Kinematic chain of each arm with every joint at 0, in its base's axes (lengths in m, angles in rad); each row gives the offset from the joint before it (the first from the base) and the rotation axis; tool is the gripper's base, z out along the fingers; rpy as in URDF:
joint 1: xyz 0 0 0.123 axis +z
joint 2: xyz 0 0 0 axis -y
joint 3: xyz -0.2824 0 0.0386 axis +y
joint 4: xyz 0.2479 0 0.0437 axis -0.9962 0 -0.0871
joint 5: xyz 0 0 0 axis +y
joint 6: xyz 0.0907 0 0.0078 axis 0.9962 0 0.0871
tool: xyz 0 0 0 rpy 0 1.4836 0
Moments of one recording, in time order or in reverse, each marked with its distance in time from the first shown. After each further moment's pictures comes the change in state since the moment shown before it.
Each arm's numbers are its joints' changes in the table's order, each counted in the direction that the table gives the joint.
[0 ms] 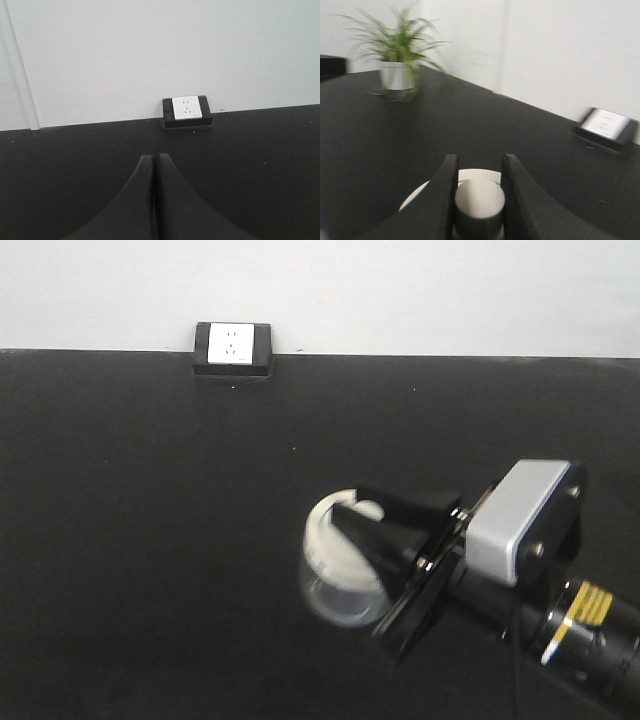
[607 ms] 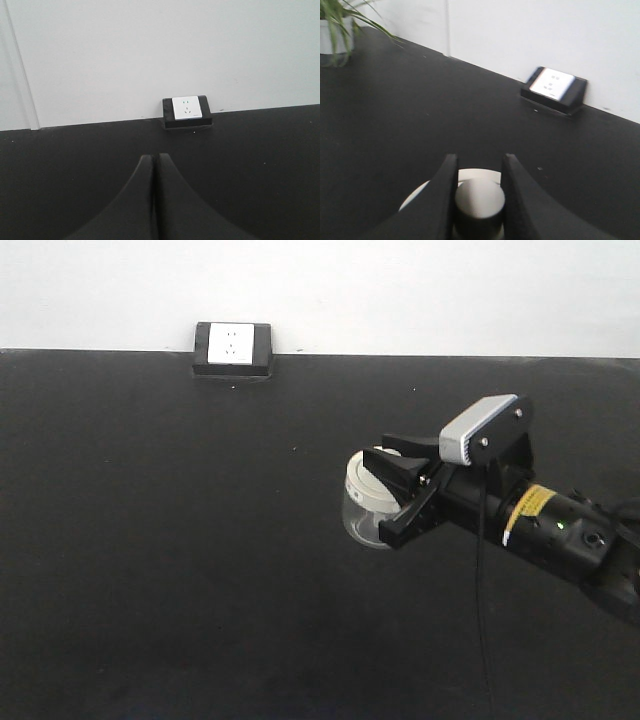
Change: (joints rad) left arm 0.000 0.000 0.000 0.000 0.000 0.000; right arm -0.419 -0.413 -0.187 0.490 -0.219 0.308
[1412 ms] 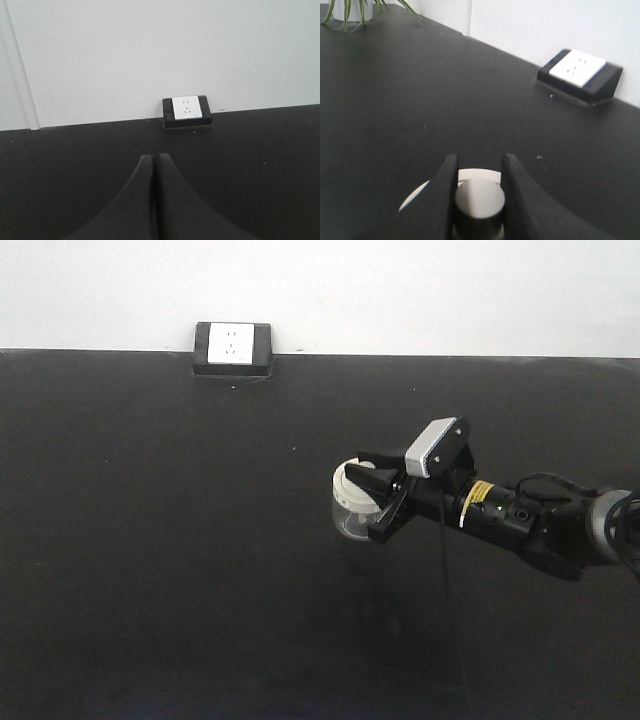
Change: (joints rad) left arm 0.000 0.000 0.000 0.000 0.000 0.000; right arm -0.123 -0.509 -0.263 0.158 -0.287 -0.143
